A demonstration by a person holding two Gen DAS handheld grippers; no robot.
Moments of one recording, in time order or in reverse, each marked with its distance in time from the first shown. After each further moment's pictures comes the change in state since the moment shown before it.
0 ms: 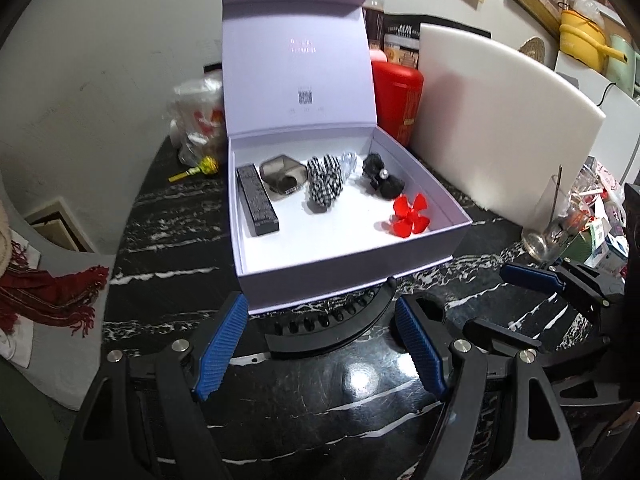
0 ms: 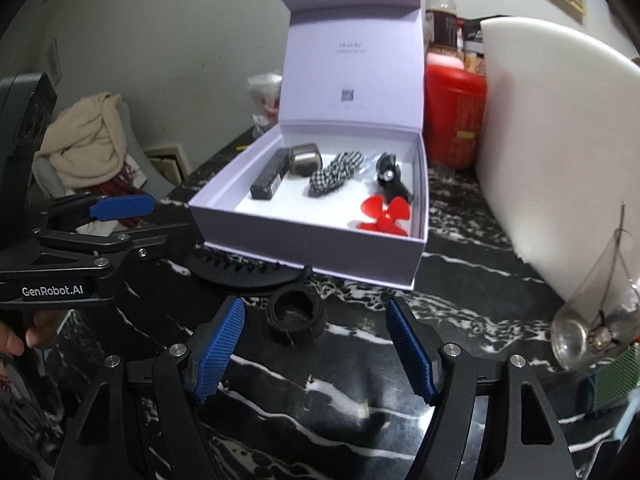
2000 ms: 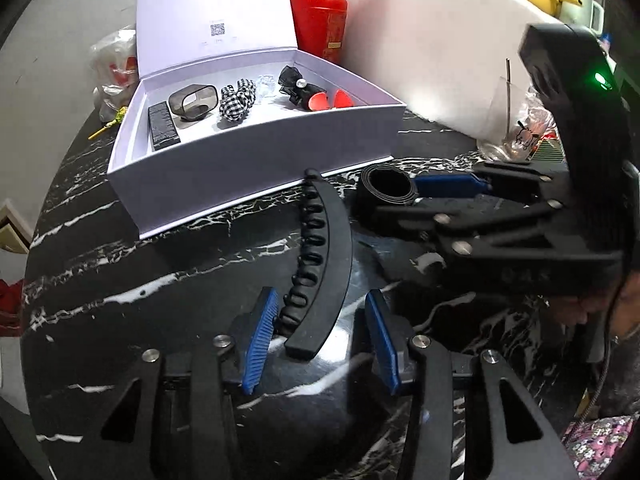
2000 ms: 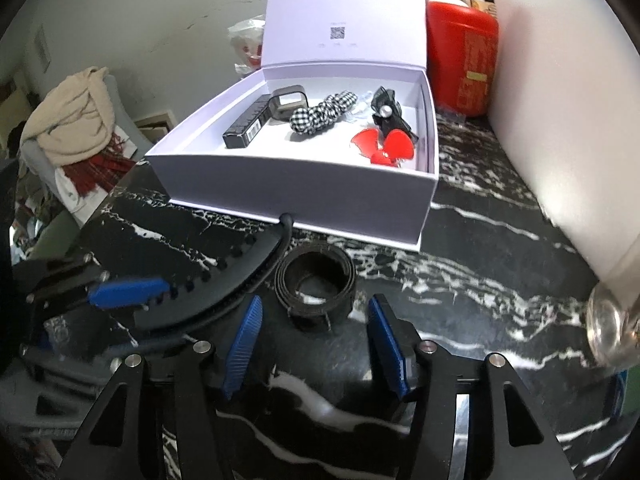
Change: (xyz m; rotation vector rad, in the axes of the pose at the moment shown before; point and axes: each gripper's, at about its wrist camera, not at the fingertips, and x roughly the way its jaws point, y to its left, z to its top) left arm 0.031 -0.044 -0.053 0.121 0.102 -0.155; right arm 0.040 -0.022 -0.017 0.017 0.102 0.016
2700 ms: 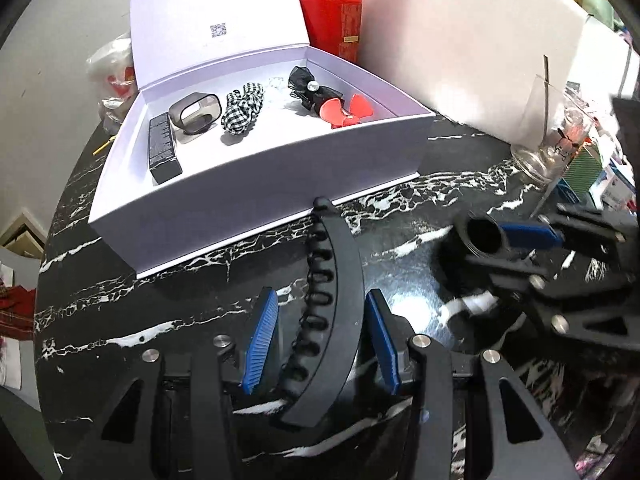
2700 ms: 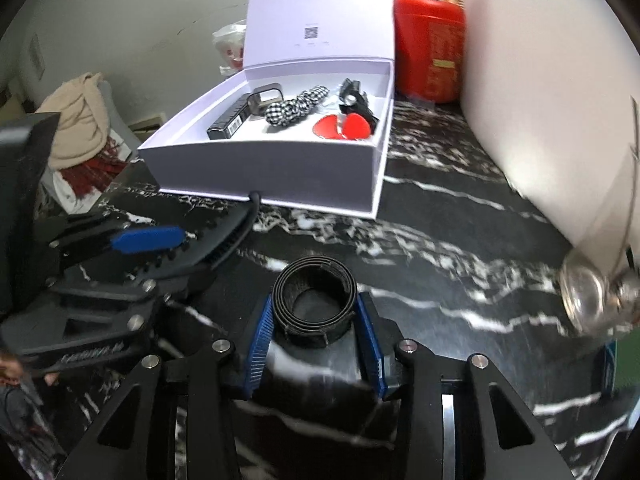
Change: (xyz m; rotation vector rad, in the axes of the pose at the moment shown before) left arm 0.027 -0.008 0.029 -0.005 0.035 0.119; right arm -0.026 -0.026 -0.032 0.056 0.004 -0.009
